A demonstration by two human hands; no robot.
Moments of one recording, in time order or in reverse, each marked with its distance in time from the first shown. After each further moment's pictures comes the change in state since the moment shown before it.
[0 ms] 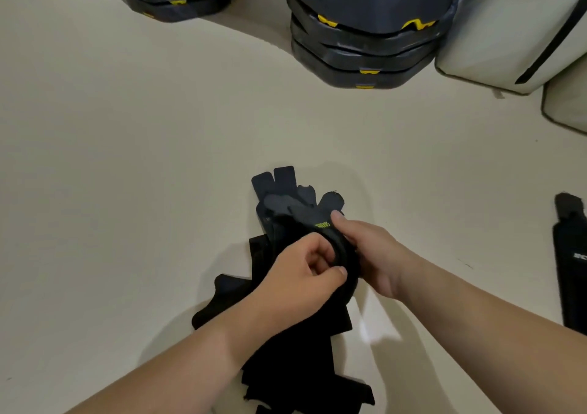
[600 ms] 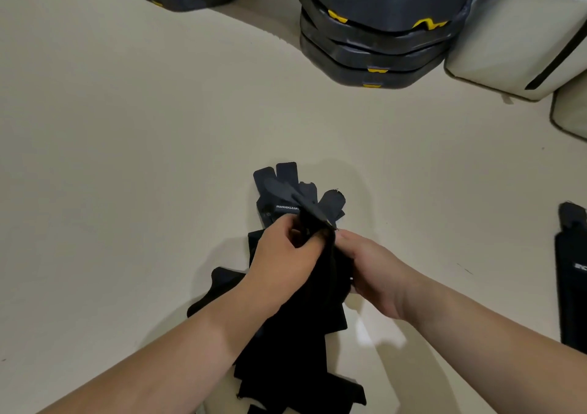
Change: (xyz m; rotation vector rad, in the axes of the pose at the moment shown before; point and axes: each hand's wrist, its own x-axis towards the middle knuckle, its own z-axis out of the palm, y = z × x) left_hand 0.011 0.005 -0.004 -0.173 0.264 -0.049; right_hand -0.018 0.012 0.003 -0.174 -0.173 -0.019
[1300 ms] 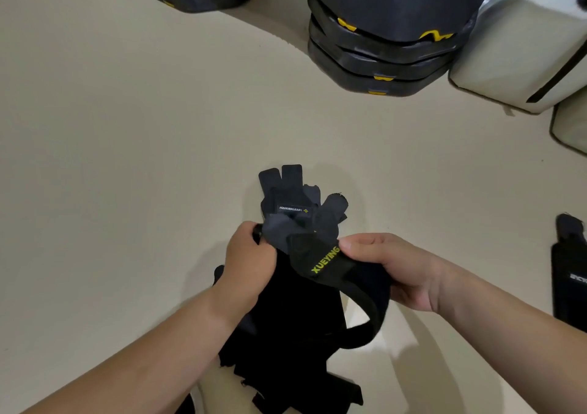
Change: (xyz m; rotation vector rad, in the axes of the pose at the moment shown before) left_hand 0.018 -0.033 -0.031 0.064 0.279 -0.180; right_hand -0.030 -0.028 -0.023 0.063 -0.127 0.080
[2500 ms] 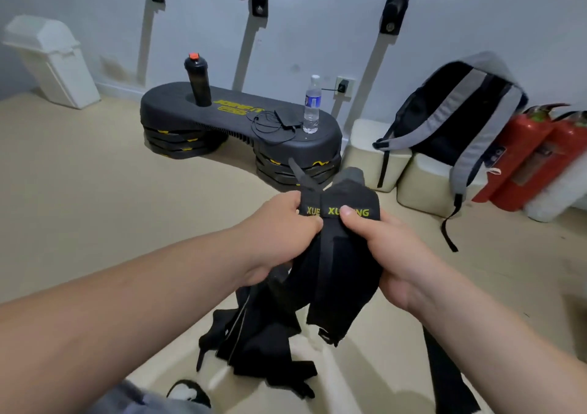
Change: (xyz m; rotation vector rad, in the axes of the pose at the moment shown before) left_hand -0.337 0.225 -0.143 0.095 -0.611 0.501; right_hand -0.367 -0.038 0.160 0.272 0.412 -0.658
